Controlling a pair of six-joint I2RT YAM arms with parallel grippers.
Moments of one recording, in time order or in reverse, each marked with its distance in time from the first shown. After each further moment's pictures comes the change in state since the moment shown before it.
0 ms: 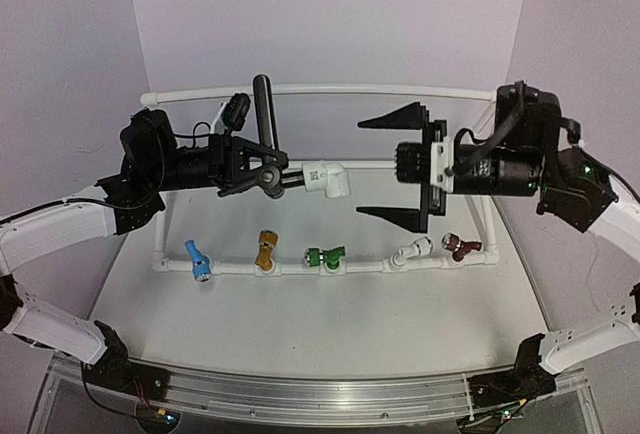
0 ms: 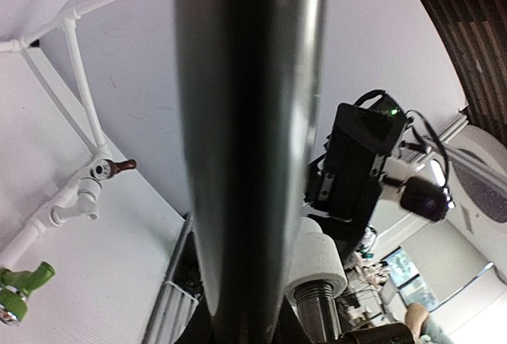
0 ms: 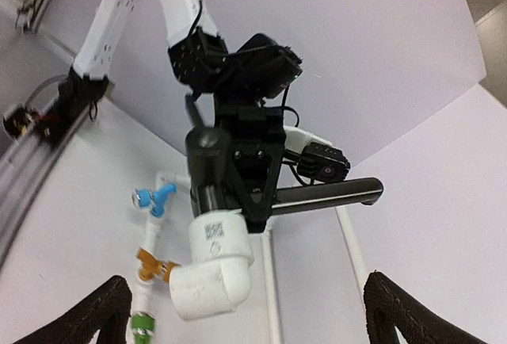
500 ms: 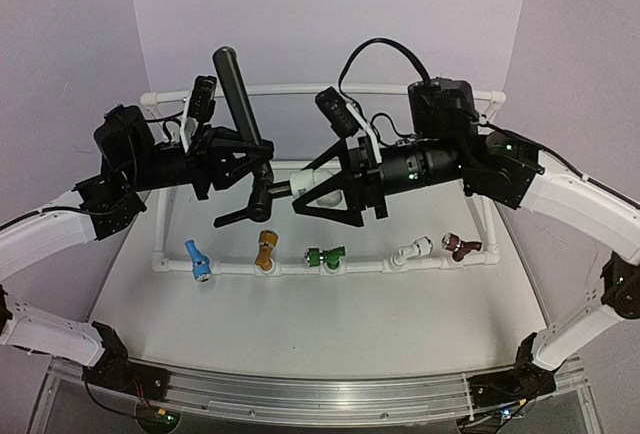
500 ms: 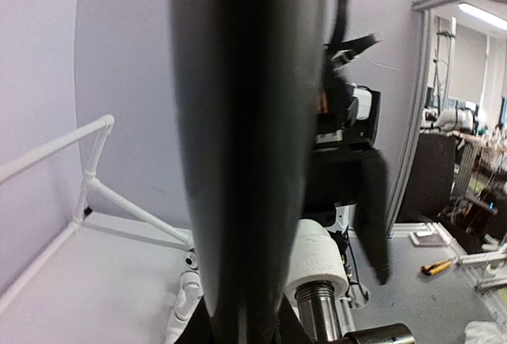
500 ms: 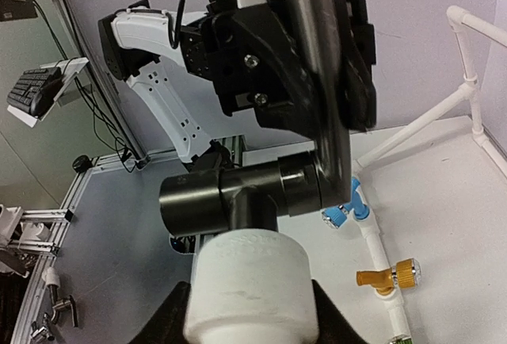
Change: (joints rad) left arm -0.019 -0.106 -0.003 -0.023 -0.029 0.720; right arm -0.010 0.277 0.129 0.019 -0.283 0.932
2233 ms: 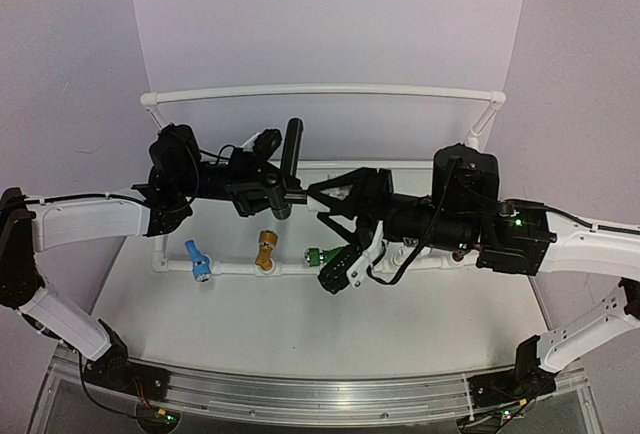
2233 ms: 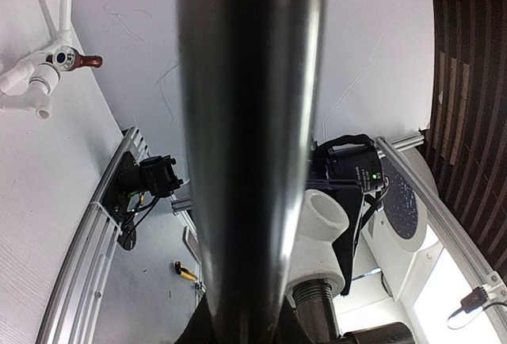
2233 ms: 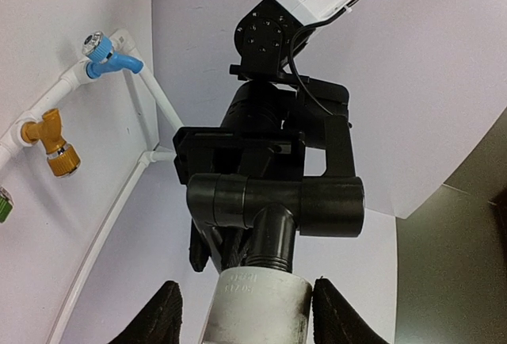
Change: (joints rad) left arm 0.044 0.308 -0.036 0.313 0.302 -1.192; right arm 0.176 -0.193 -0.407 0.368 0.649 -1.833
